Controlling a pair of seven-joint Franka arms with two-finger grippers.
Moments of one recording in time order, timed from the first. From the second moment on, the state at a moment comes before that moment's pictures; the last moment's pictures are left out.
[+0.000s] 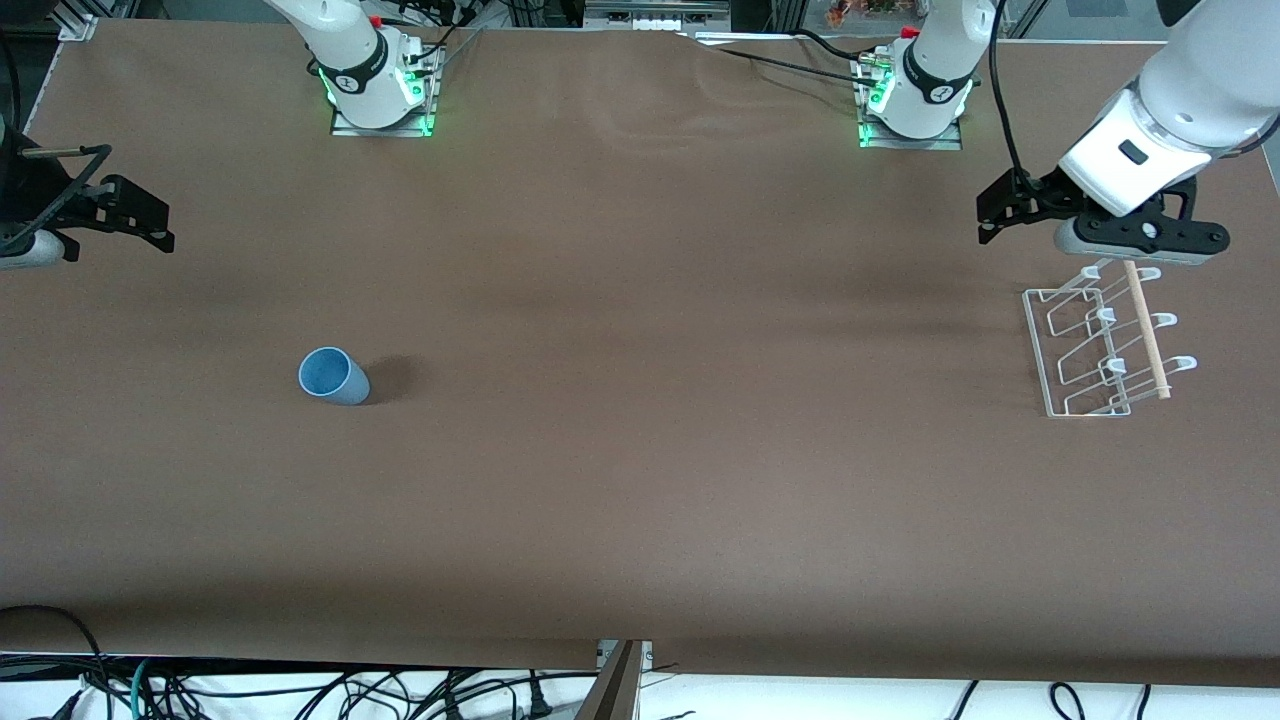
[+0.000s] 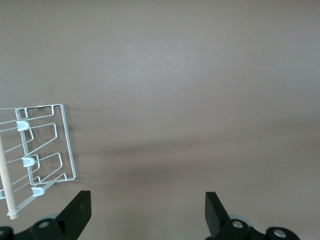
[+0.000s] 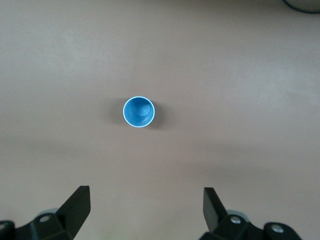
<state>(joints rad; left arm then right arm) 0.01 -0.04 -0.18 -1.69 -0.04 1.63 -0.10 0.10 0.04 -0.07 -1.52 -0.04 1.56 -0.12</state>
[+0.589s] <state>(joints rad) -0.05 0.03 -0.08 -1.60 -0.04 1.62 -0.03 0.10 0.05 -0.07 -1.52 -0.04 1.56 -0.12</state>
